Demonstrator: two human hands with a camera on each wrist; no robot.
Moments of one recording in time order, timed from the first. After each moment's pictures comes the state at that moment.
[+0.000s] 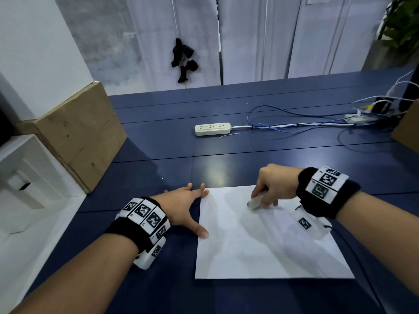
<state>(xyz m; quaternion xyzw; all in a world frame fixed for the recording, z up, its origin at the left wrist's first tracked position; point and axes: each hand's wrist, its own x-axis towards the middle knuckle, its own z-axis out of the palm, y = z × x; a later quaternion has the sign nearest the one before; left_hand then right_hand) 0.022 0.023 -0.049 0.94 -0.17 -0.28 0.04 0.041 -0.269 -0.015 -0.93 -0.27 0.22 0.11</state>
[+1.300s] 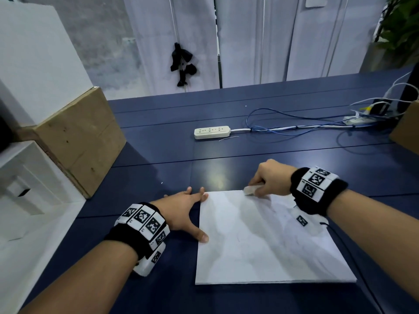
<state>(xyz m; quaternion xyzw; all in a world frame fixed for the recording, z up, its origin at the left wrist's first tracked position) 0.019 0.021 -0.047 0.94 -0.18 -0.28 0.05 0.060 -0.266 -0.024 -0.96 -0.25 0.10 0.10</state>
